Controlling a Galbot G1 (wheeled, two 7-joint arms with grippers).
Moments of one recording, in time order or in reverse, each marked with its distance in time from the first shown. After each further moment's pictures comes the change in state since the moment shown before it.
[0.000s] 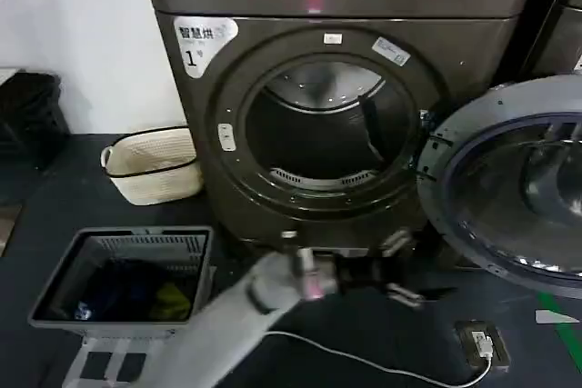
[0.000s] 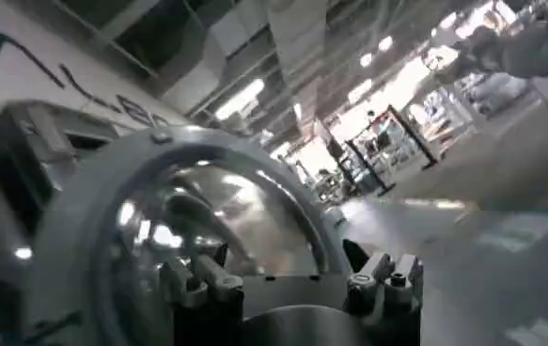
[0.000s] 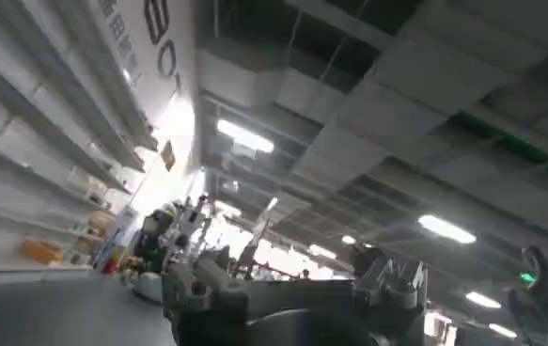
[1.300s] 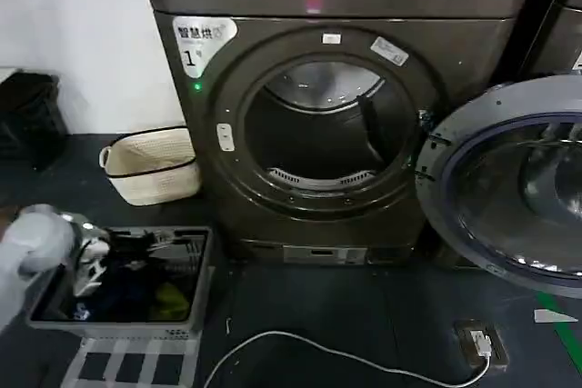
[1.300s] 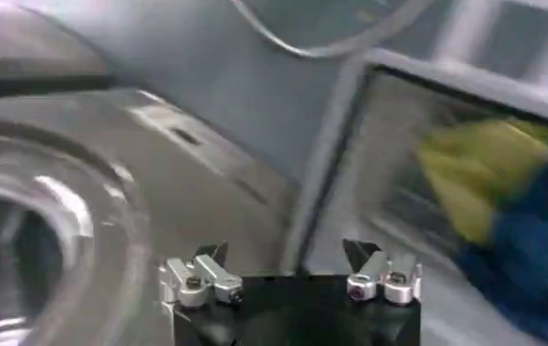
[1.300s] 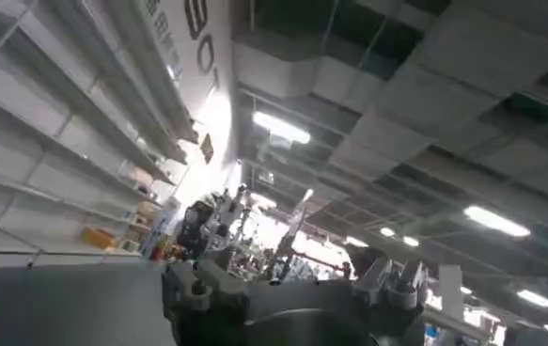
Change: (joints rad) left arm 0.125 0.770 -0.454 -0.003 1.032 -0.383 0.045; right arm 0.032 0.011 -0.102 -0.018 -0.008 0.035 -0.022
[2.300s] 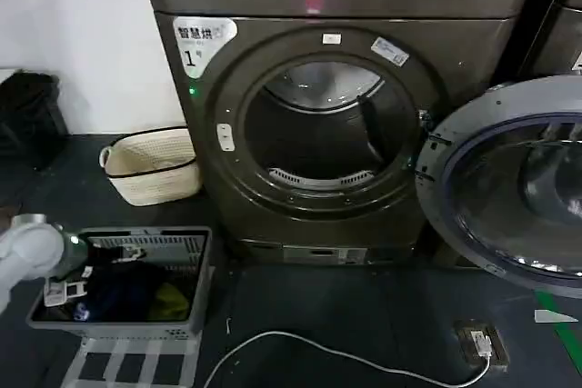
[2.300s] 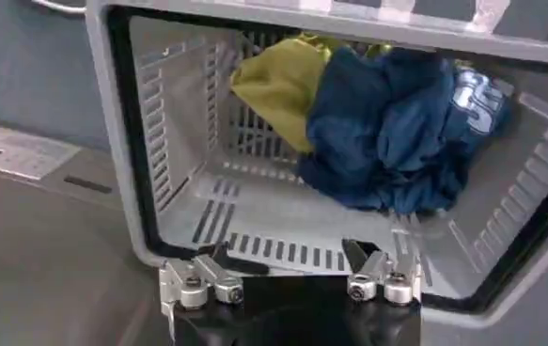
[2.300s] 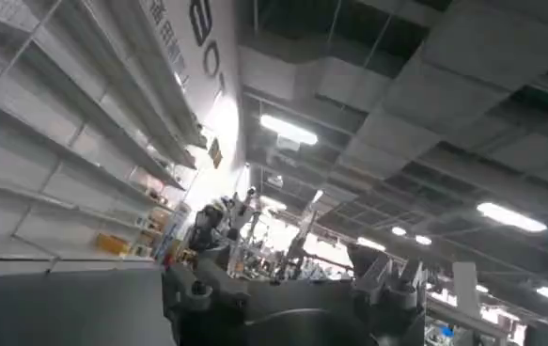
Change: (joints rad) left arm -0.006 0.070 0.096 0.031 0.445 0.001 -0.151; right arm -0.002 0.019 -0.013 -0.002 0.034 0.037 -0.018
